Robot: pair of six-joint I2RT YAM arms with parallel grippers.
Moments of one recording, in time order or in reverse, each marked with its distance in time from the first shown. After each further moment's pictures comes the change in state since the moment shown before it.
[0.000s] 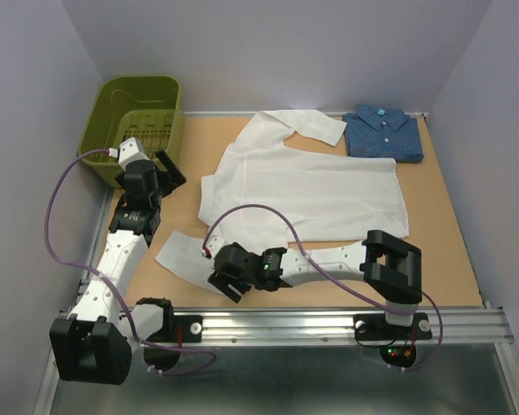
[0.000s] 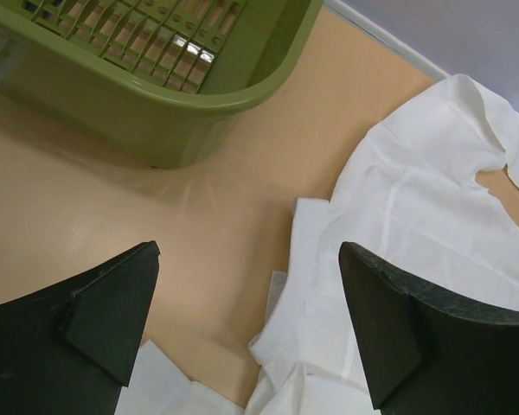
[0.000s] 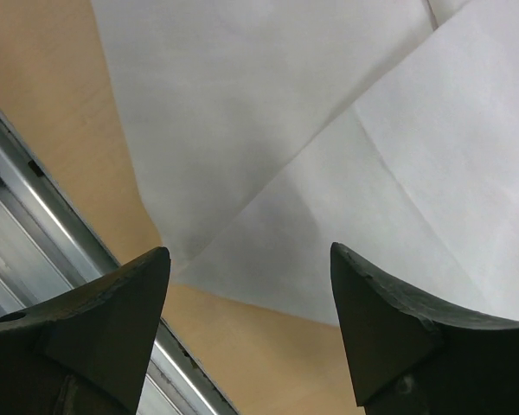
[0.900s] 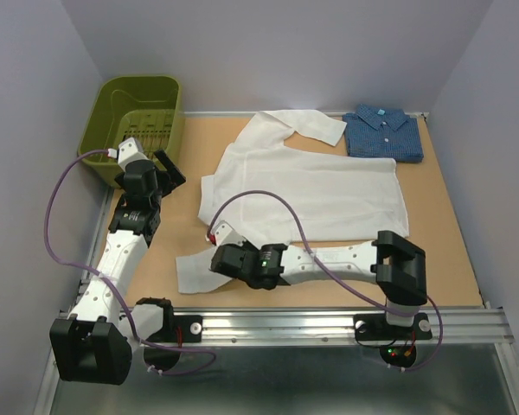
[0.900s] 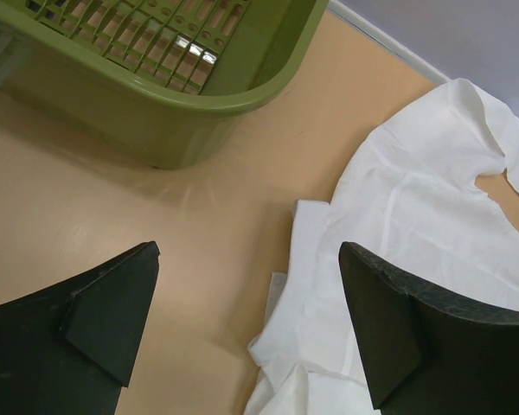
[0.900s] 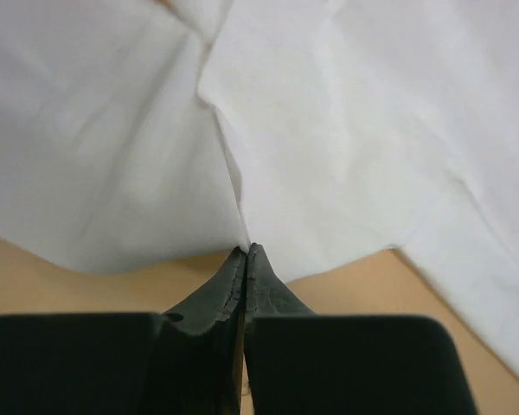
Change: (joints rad) left arm 0.001 0.000 0.000 0.000 -0.006 -0.010; right arm 0.031 0.025 0.129 -0.278 0.393 0.108
